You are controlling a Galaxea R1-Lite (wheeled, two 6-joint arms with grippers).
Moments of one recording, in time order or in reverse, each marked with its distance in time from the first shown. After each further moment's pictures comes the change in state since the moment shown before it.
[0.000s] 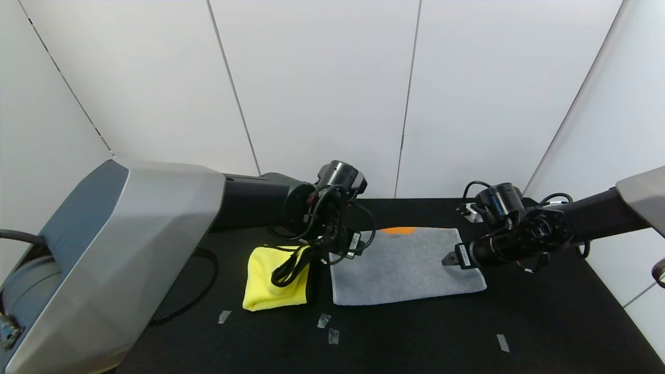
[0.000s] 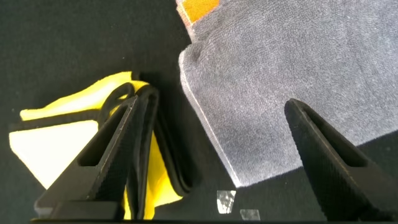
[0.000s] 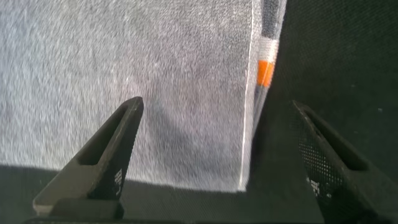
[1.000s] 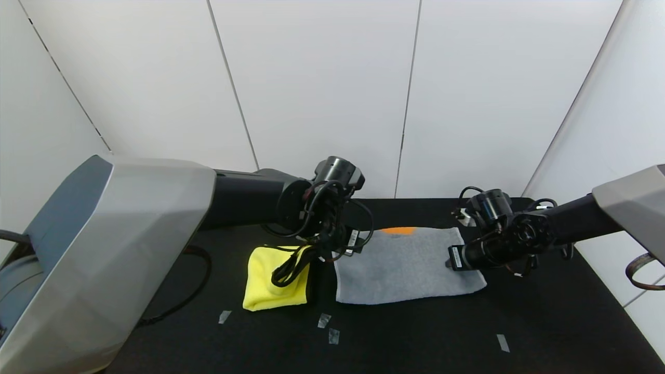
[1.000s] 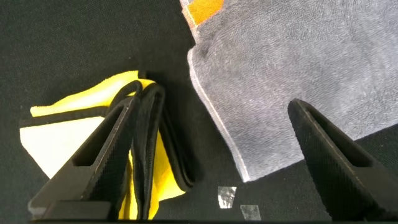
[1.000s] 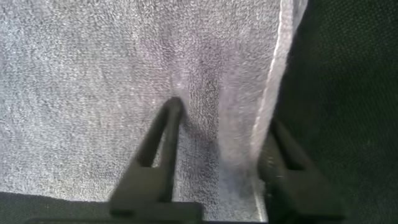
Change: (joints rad) left arm 0.002 -0.024 0.010 0.001 -0.002 -0.004; right arm -0.004 0.076 -0.050 0.000 0.020 0.064
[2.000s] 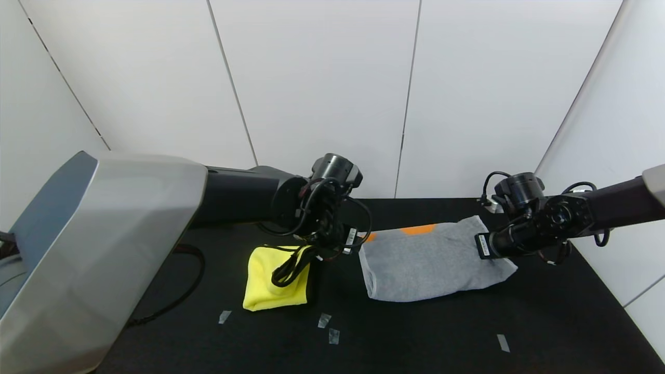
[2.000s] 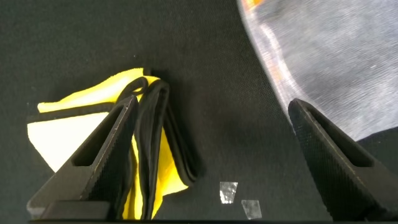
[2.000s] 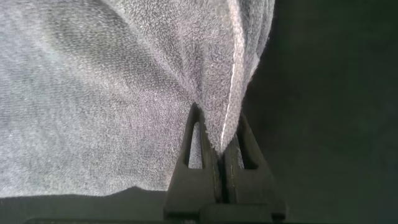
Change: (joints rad) left arm 0.002 -0.027 0.020 0.000 0.000 0.000; right arm -0.093 -0.101 -0.008 0.087 -0.084 -0.077
